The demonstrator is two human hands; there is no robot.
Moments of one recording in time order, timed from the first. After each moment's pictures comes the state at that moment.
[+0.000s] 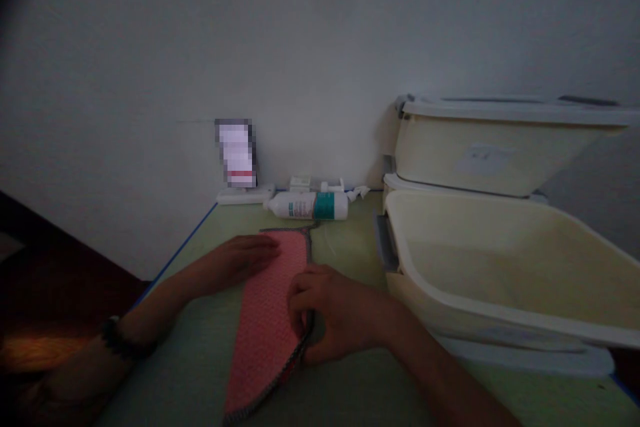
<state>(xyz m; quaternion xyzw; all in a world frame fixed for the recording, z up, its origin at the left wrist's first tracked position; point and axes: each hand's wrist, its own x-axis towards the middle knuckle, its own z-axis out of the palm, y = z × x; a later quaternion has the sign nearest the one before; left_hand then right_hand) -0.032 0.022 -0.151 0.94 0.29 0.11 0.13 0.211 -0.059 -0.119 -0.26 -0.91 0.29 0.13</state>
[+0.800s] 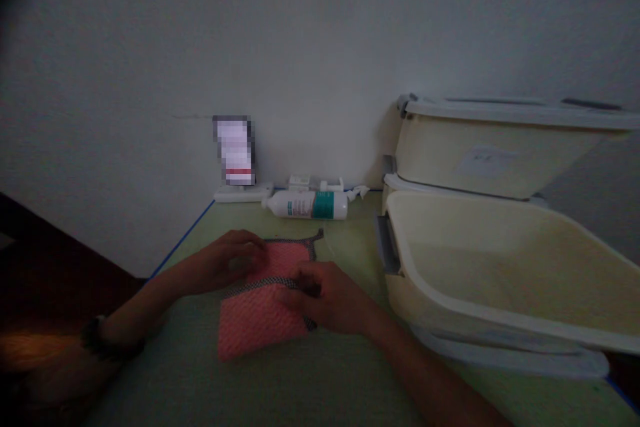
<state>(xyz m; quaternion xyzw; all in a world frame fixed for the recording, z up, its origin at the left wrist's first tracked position) -0.033 0.014 -0.131 0.91 0.30 0.15 0.24 0.198 -0.054 -0.146 -0.40 -0.71 0.52 0.28</state>
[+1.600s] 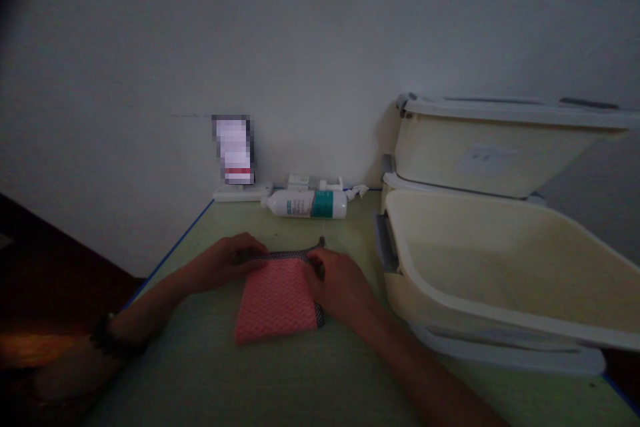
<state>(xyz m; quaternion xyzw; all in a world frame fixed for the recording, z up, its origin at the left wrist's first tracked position) -0.027 0.017 -0.145 0.86 0.40 0.15 0.26 0.200 -0.044 -0.152 -0.58 -0.72 0.27 0.26</state>
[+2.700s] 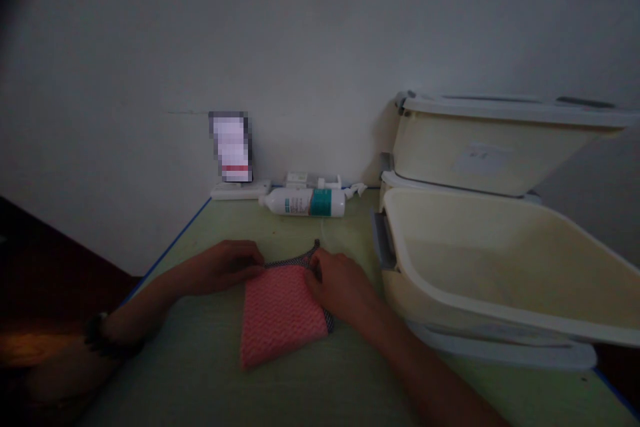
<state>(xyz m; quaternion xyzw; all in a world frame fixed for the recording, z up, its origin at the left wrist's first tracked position) -0.027 0.014 -0.140 0.91 0.31 0.07 0.25 0.204 -0.045 -0.151 -0.62 -0.74 0.22 0.15</state>
